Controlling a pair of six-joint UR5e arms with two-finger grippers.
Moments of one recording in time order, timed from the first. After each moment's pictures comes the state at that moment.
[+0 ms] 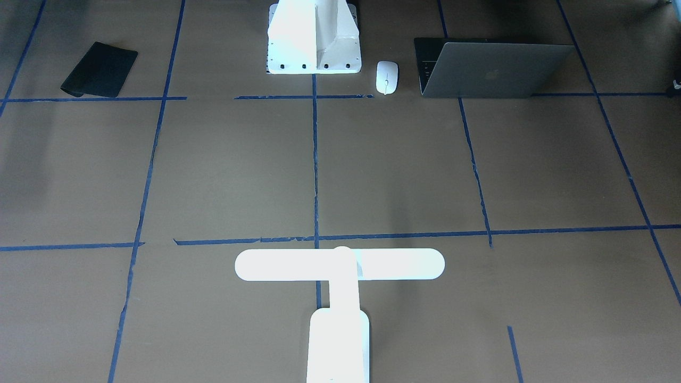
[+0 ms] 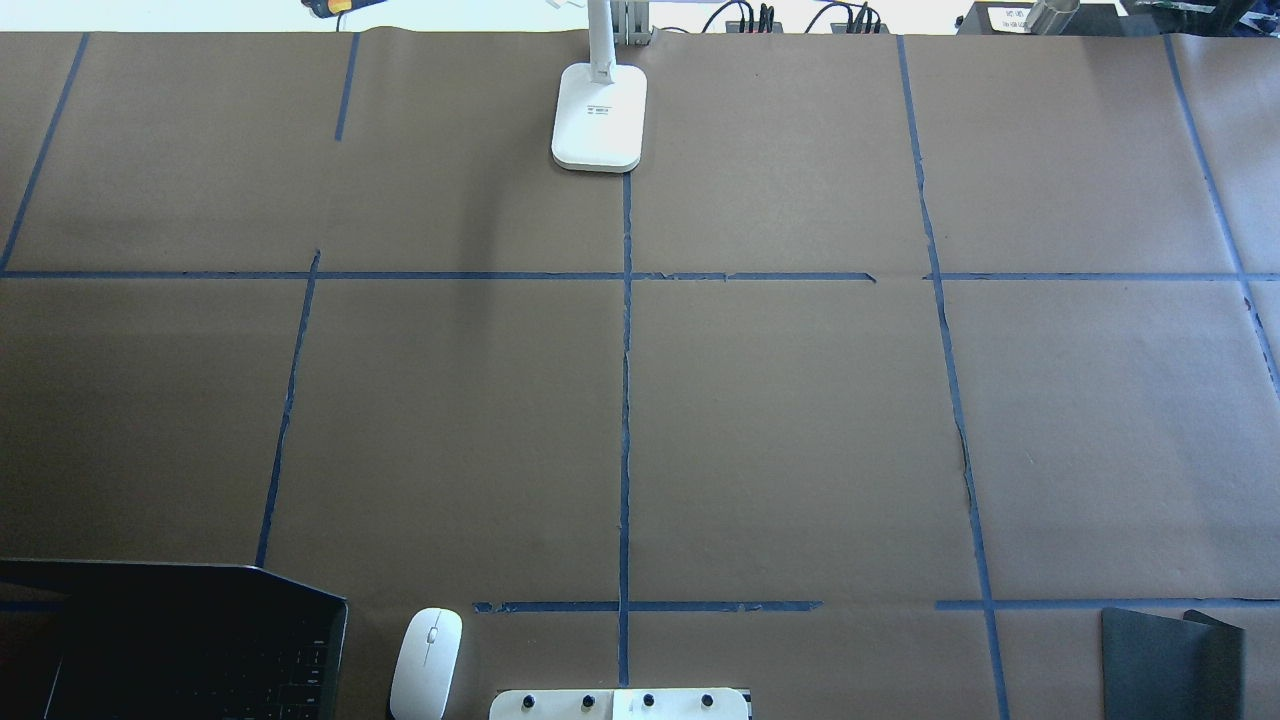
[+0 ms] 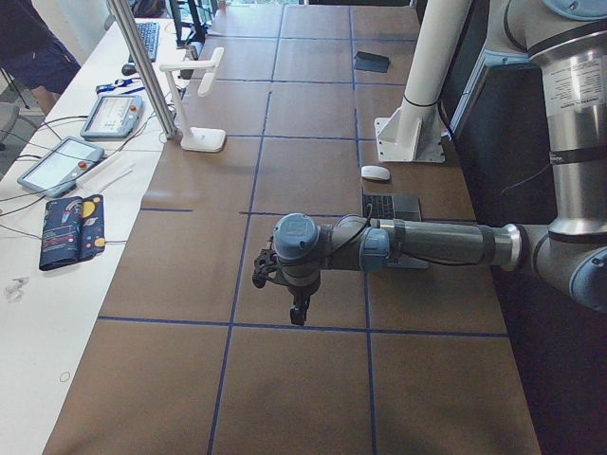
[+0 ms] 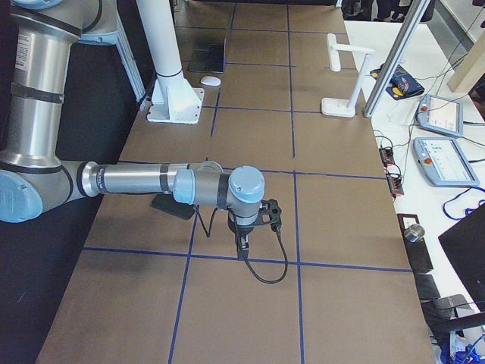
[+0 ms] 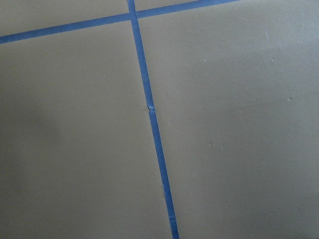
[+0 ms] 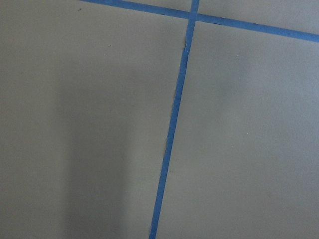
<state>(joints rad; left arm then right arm) -1.51 -1.34 -1.84 -1.54 -2.40 0.14 1.55 -1.79 1.86 -1.69 2.33 -0.19</state>
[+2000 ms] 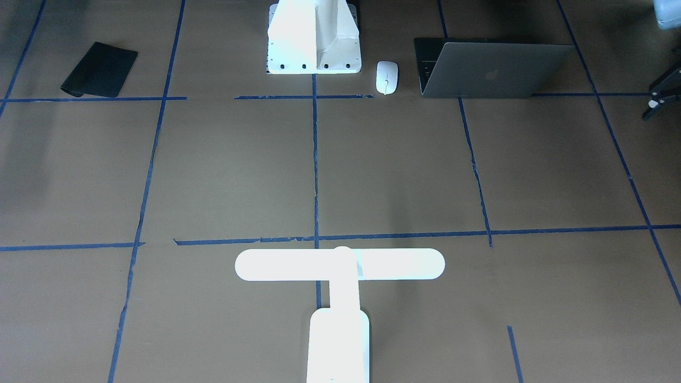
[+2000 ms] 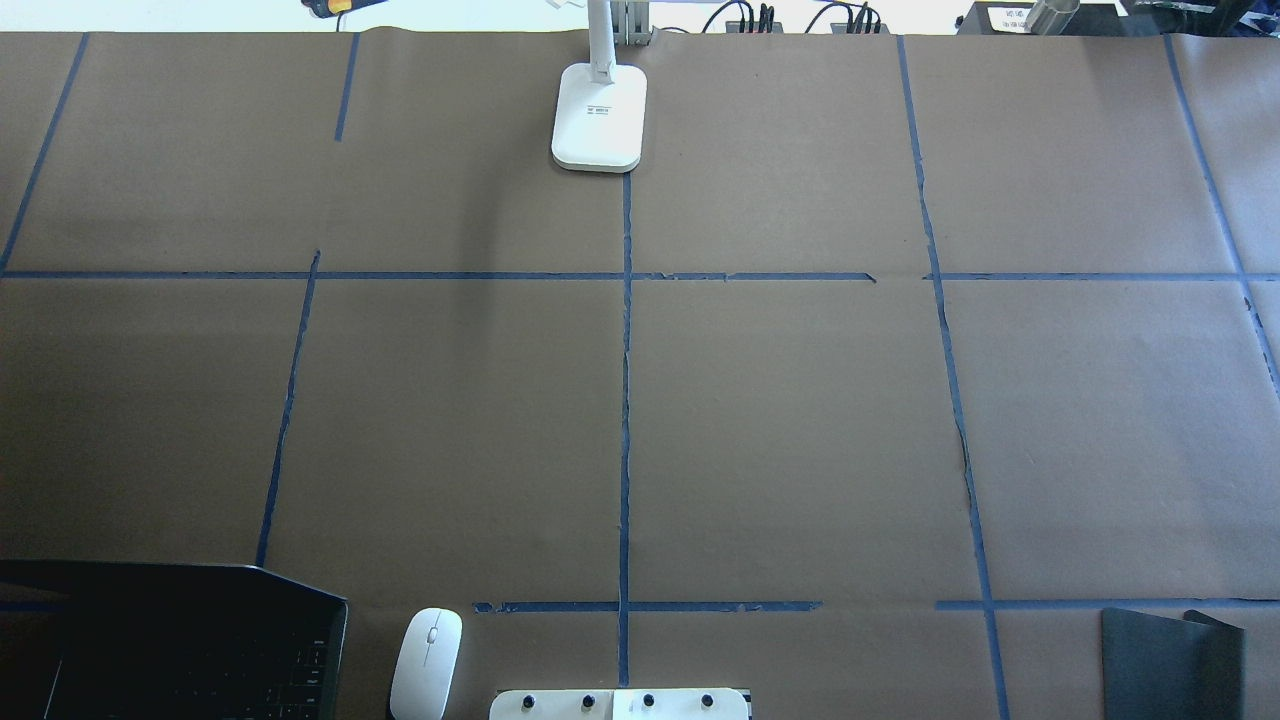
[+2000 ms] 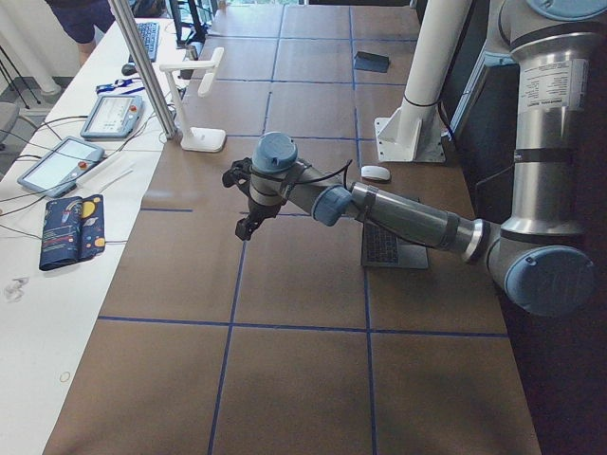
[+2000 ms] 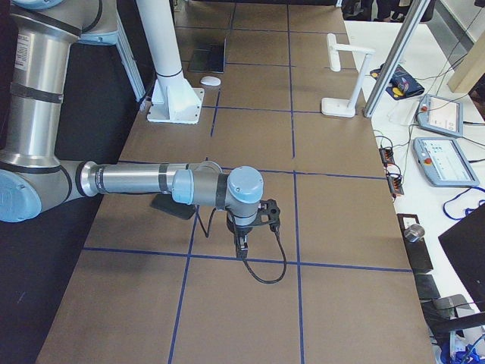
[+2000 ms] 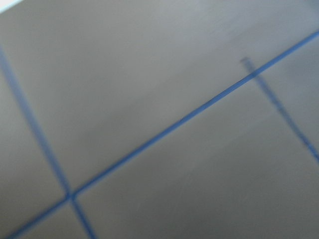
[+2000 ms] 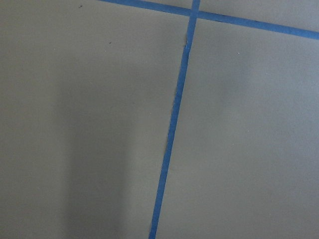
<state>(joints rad) -1.36 -1.51 -1.94 -1.93 -2.41 0.14 1.55 -1.80 1.86 -1.69 2.34 -0.20</state>
